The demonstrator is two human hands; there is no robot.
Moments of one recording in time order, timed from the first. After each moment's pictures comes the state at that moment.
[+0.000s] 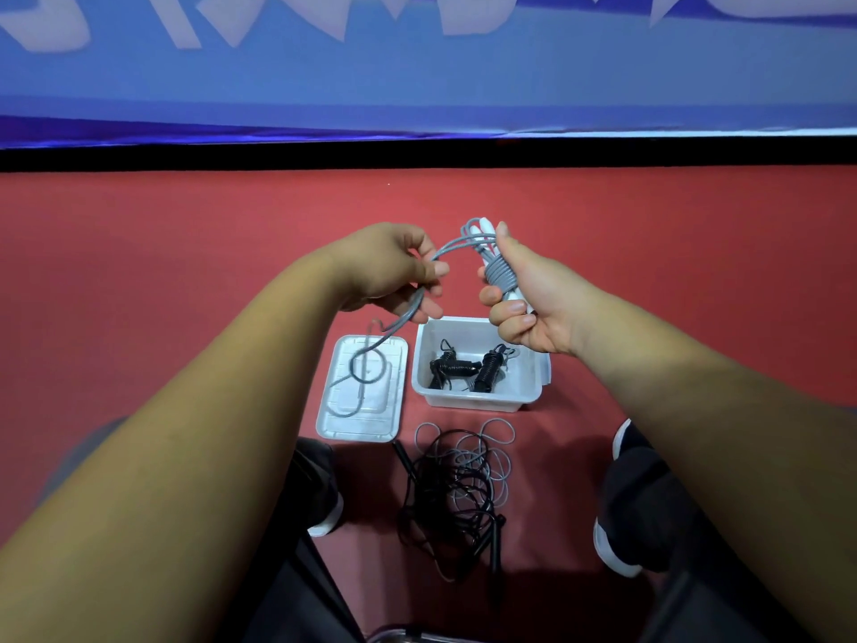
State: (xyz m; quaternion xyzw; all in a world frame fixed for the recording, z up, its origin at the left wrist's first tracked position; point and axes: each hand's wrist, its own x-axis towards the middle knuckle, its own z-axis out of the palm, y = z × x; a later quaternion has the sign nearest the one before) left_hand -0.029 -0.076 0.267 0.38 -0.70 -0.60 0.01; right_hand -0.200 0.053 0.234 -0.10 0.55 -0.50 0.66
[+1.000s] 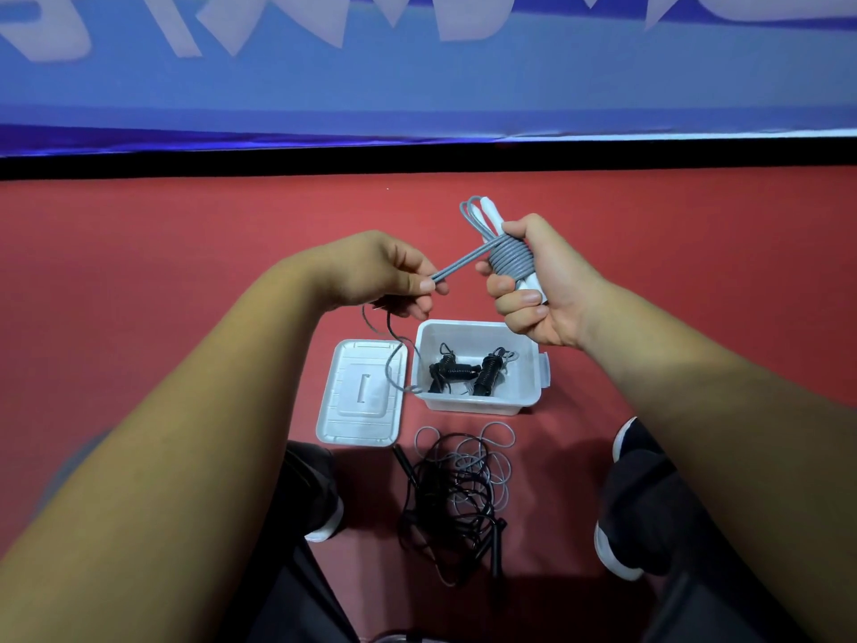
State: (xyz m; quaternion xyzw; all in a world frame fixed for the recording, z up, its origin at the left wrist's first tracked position) left_hand -0.018 -0.095 0.262 0.30 -0.76 -0.57 -0.04; right_hand -0.214 0.054 0.251 -0.11 0.51 -0.51 0.68
